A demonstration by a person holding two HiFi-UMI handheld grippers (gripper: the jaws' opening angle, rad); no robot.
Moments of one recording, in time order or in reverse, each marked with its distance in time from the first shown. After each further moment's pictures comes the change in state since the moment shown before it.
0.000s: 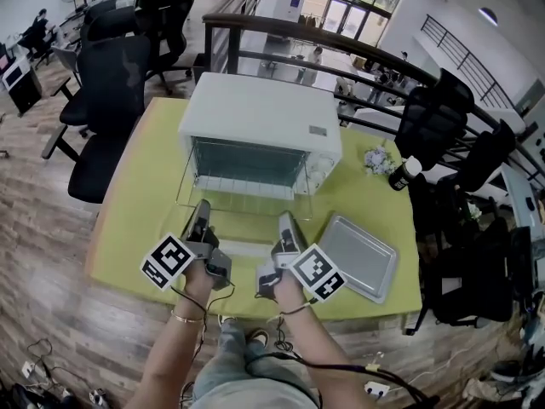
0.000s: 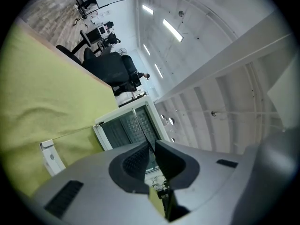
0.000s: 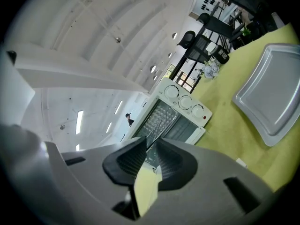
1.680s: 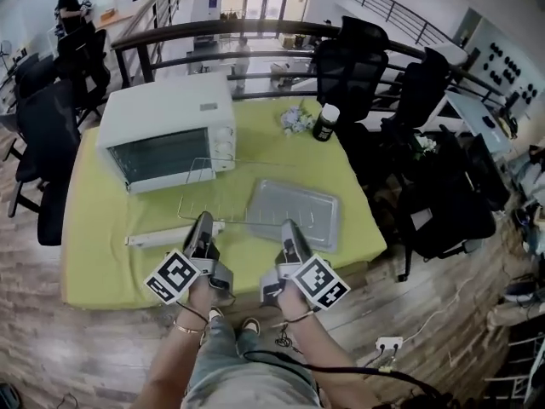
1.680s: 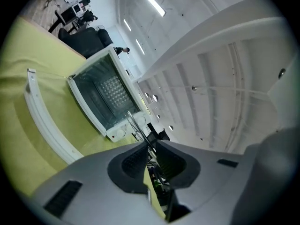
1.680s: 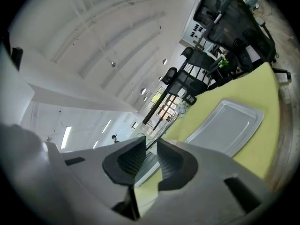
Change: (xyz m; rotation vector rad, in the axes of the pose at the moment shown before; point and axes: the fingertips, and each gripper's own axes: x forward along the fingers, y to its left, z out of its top) left arm -0.038 -0.113 -0.200 0.118 0.285 -0.187; right arm -0.212 -0.086 0.105 0.006 -0.268 -0.147
